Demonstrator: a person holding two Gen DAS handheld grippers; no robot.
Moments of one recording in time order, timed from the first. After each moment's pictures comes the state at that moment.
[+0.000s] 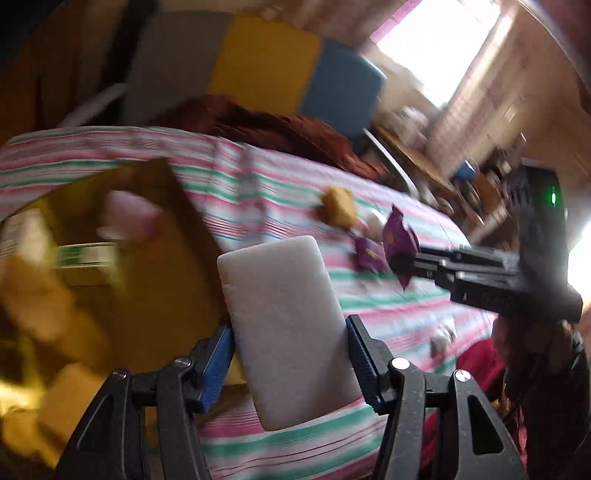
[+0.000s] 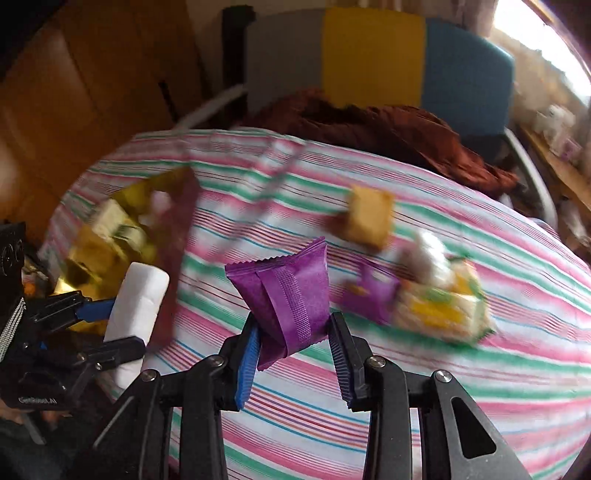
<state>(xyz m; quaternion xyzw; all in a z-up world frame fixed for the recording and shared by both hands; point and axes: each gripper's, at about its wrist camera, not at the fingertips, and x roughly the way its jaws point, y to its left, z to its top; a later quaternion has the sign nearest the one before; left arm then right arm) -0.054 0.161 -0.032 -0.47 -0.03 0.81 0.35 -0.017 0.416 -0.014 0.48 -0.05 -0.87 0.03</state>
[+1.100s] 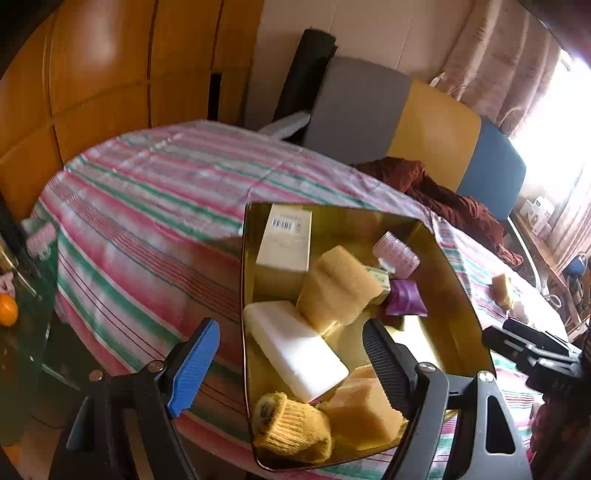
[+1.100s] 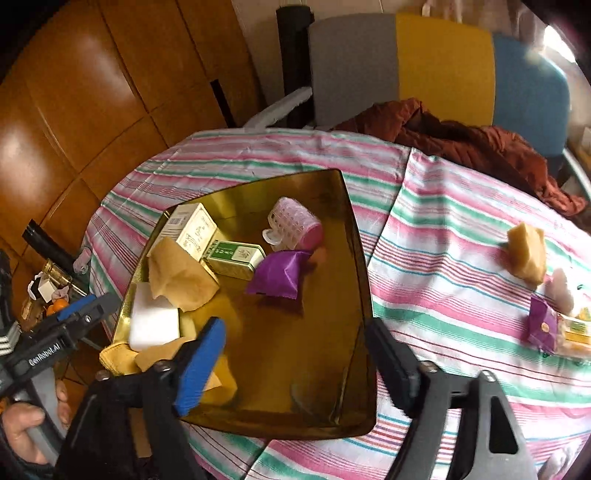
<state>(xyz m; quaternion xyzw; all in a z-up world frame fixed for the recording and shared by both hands) -0.076 -0.018 -0.031 -0.42 -0.06 0.90 0.08 -0.069 0.239 -0.036 0.45 -0.07 -0.89 0.08</state>
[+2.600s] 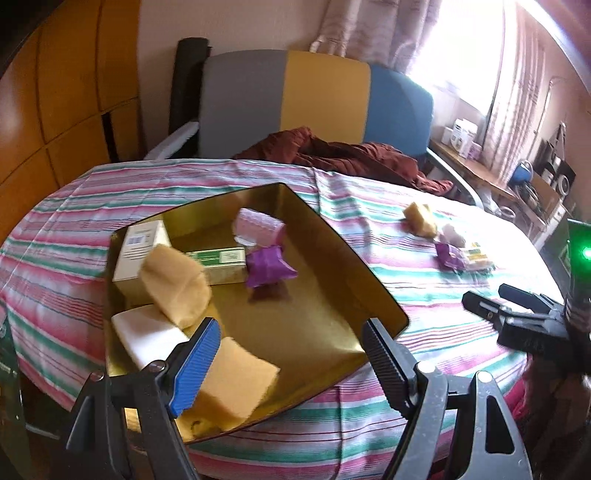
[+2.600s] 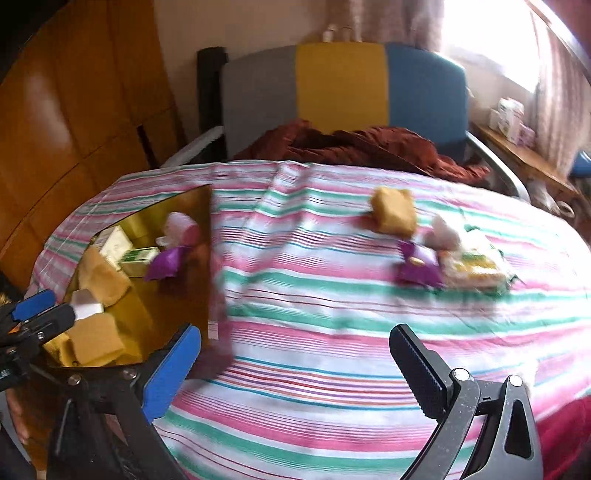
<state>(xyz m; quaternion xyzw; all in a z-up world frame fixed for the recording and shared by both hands) -0.031 0.101 -0.020 -0.41 0.06 0.88 0.24 0.024 0.336 -0.045 0.40 -0.09 -0.91 -0.08</state>
